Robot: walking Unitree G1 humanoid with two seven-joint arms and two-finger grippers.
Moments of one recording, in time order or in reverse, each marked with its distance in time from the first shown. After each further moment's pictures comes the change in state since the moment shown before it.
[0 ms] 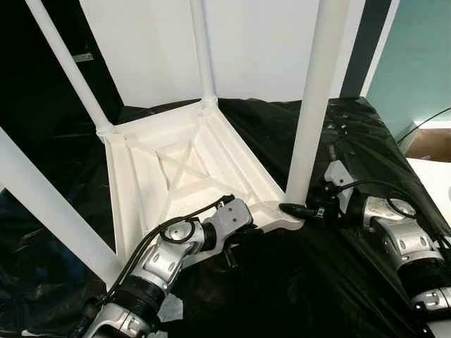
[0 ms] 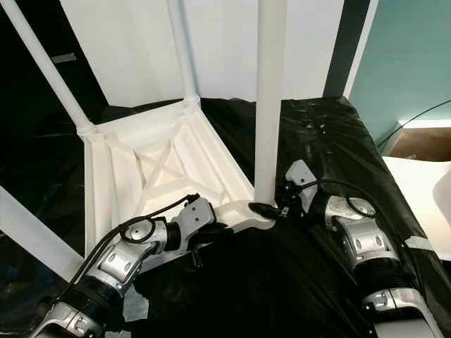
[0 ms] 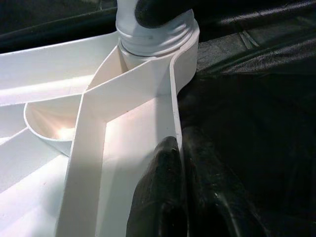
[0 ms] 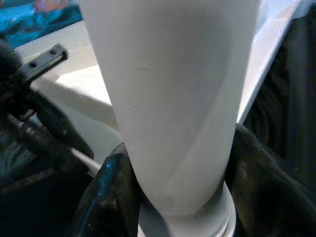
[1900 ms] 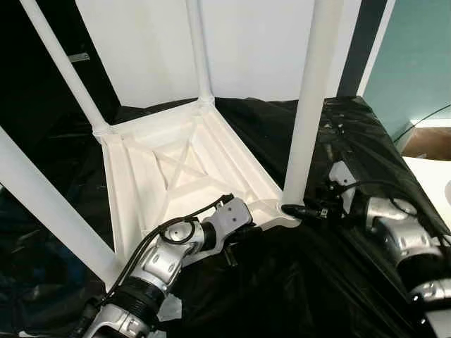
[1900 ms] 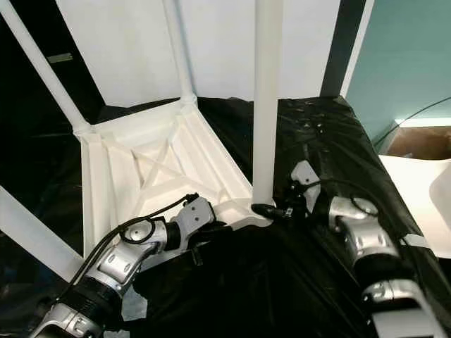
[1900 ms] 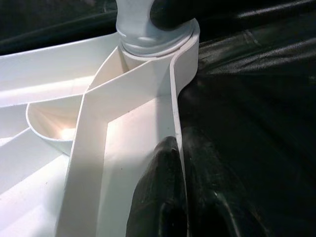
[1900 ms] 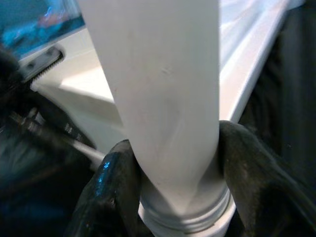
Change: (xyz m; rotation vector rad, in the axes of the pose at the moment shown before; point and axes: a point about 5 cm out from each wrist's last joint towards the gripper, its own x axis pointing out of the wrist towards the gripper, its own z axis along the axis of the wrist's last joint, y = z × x) left arm -0.001 0.002 -0.001 0.000 0.005 0.032; right arm 0.000 -0.005 -0.012 0.061 -0.032 -0.035
